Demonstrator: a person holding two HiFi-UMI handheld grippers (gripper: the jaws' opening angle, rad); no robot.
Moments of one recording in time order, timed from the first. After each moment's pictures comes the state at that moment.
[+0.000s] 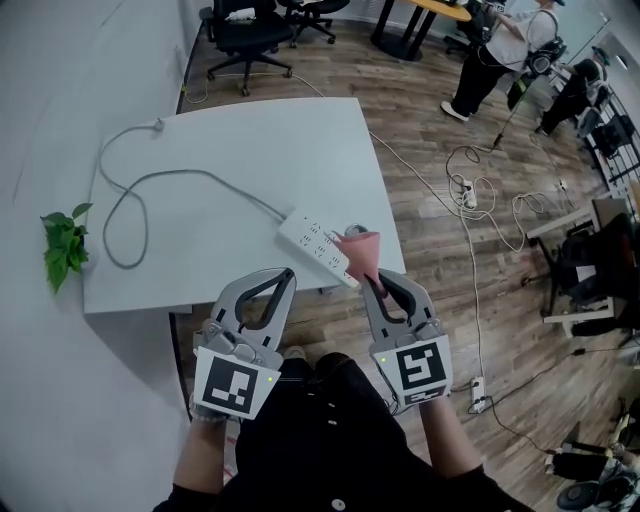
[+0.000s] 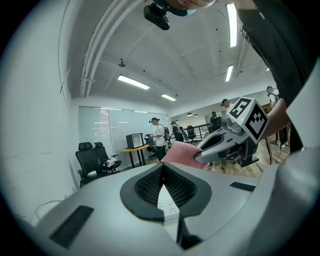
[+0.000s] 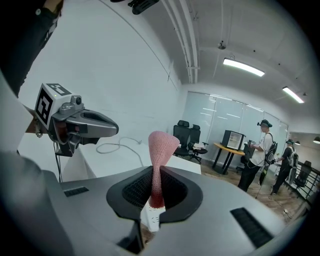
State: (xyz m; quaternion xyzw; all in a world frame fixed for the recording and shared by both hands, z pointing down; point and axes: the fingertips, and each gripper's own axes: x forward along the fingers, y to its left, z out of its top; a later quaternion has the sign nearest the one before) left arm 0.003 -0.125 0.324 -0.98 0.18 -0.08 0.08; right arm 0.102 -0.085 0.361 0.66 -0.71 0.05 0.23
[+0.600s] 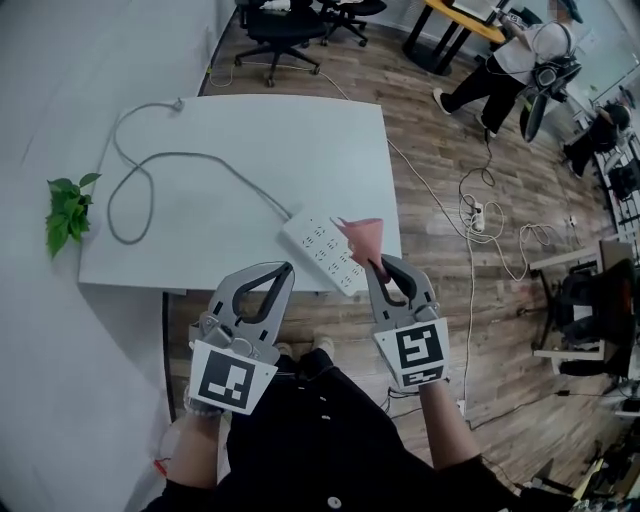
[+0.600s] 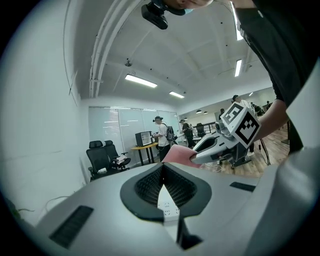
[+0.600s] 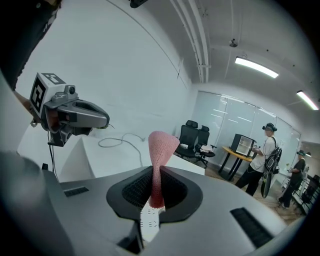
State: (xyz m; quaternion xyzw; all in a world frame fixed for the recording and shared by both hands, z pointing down) left arm 0.008 -0.143 0.324 -0.97 0.24 -0.08 0.08; right arm 0.130 -0.129 0.373 0.62 -0.74 0.03 0.25
